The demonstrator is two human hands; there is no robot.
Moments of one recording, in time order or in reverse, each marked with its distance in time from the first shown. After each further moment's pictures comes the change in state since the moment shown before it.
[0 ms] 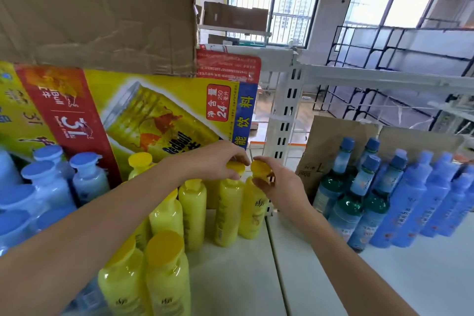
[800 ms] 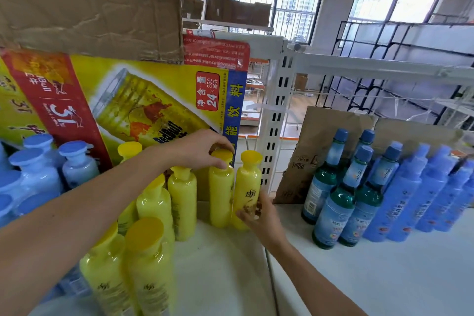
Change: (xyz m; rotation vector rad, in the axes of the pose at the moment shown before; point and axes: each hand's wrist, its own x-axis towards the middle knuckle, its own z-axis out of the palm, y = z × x) left_hand -0.003 -0.009 0.002 -0.075 0.052 -0.080; right_hand -0.040 0.060 0.083 0.628 -0.061 0.149
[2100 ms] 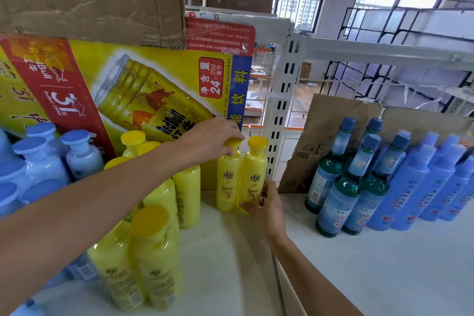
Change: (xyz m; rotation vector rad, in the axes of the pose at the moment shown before) left_hand 0.005 0.009 0.015 0.344 0.135 0.057; right_hand -0.002 0.017 0.010 0.035 0.175 -0.079
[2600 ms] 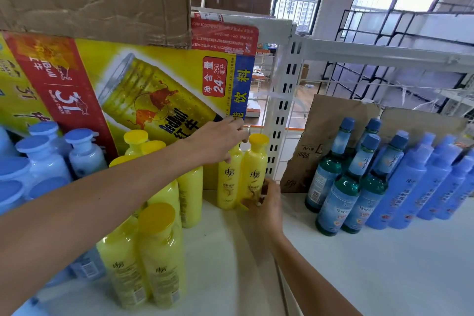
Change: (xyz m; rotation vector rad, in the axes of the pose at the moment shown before) left_hand 0.003 0.007 0.000 0.284 -0.026 0.109; right_hand 0.004 -0.003 0.010 -0.036 0.071 0.176
